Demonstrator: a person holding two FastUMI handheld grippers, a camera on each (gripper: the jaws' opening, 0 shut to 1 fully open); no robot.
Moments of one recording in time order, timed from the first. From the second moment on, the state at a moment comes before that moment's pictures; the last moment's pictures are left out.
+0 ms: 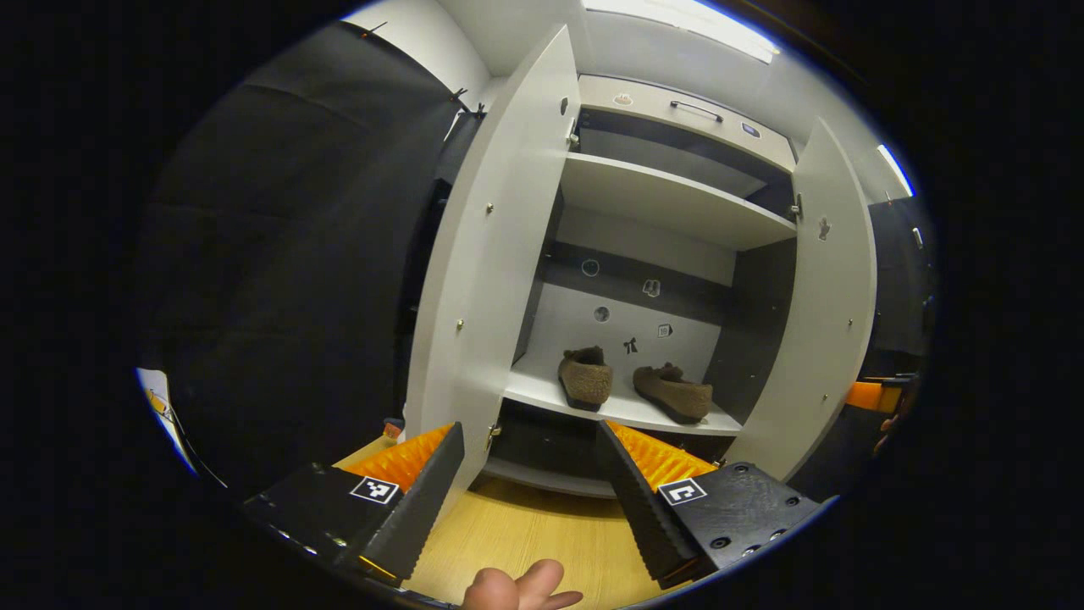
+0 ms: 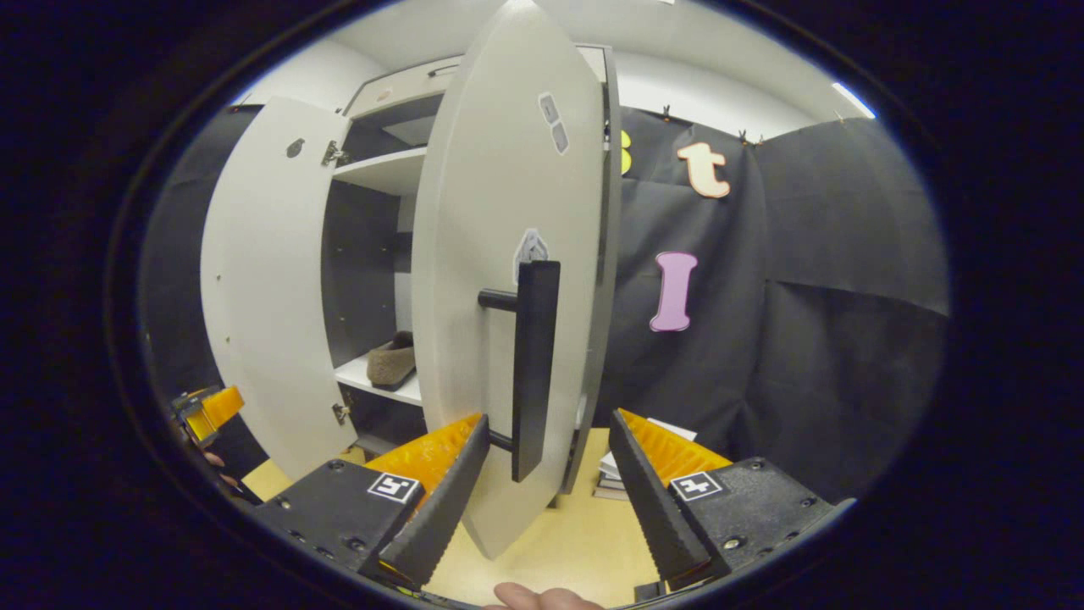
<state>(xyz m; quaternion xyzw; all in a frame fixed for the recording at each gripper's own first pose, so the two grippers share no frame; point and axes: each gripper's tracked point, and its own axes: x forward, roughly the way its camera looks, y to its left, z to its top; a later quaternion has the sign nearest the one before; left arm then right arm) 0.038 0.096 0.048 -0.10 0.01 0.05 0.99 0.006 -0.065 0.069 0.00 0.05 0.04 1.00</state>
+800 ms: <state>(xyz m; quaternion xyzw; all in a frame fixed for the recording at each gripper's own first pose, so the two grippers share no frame) -0.014 0.132 0.038 -0.05 0.01 0.11 0.99 0.065 0.046 0.054 -0.02 0.07 0.16 0.98</state>
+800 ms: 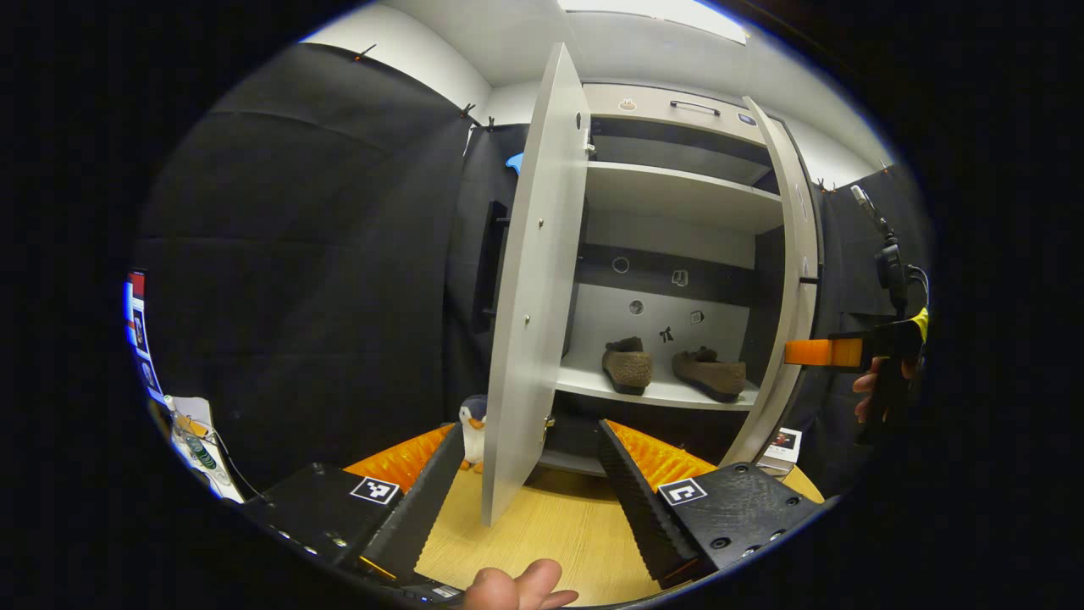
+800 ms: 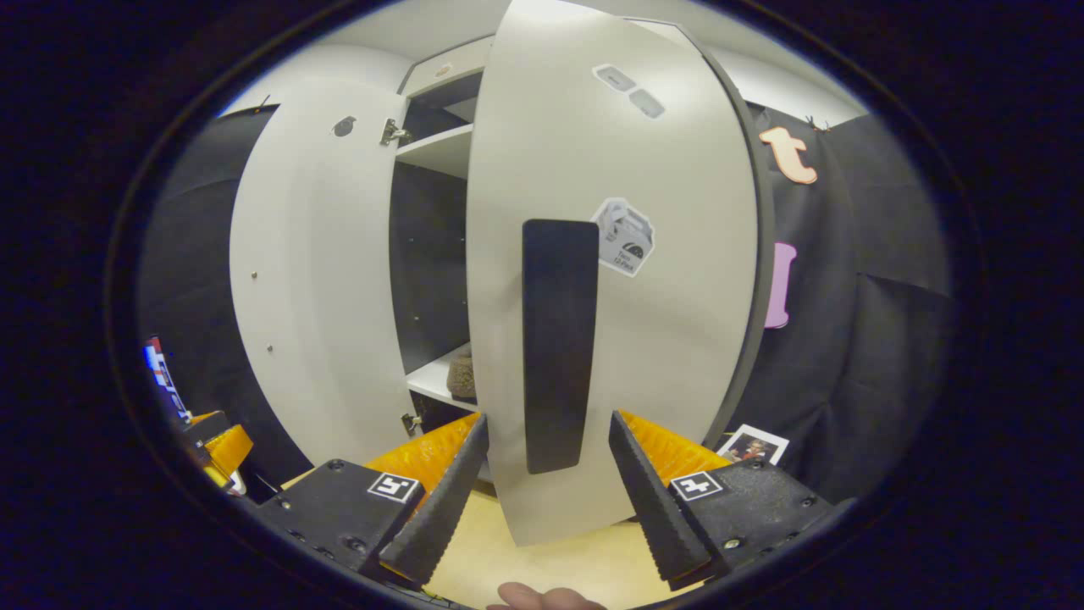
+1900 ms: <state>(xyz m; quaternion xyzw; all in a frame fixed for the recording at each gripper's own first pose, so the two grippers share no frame) -0.019 0.184 0.027 -0.04 0.02 0.13 0.99 0.051 0.072 0.000 -0.01 0.12 0.15 0.98</state>
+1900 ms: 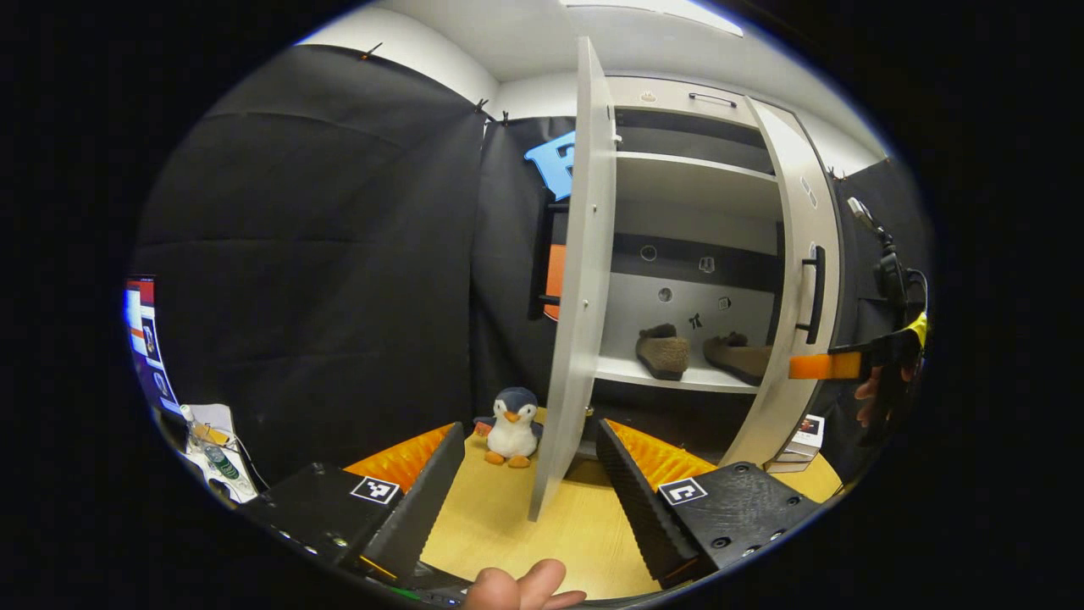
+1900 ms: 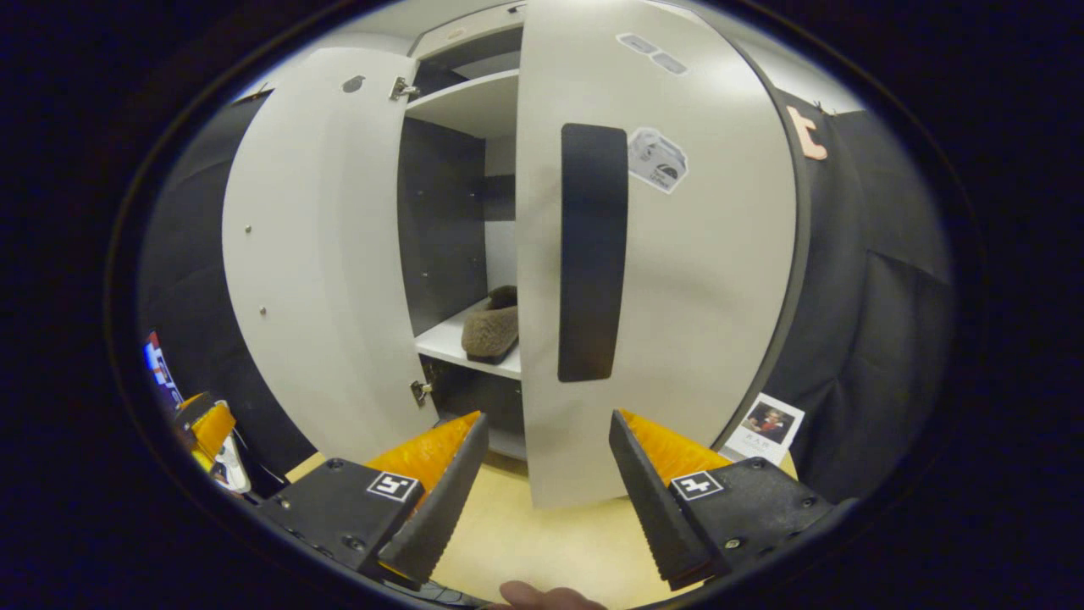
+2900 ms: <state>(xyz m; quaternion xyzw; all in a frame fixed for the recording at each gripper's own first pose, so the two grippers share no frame) 0.091 0.240 0.005 0.00 0.04 0.03 1.00 -0.025 0.037 -0.064 -0.02 0.17 0.06 0.98</state>
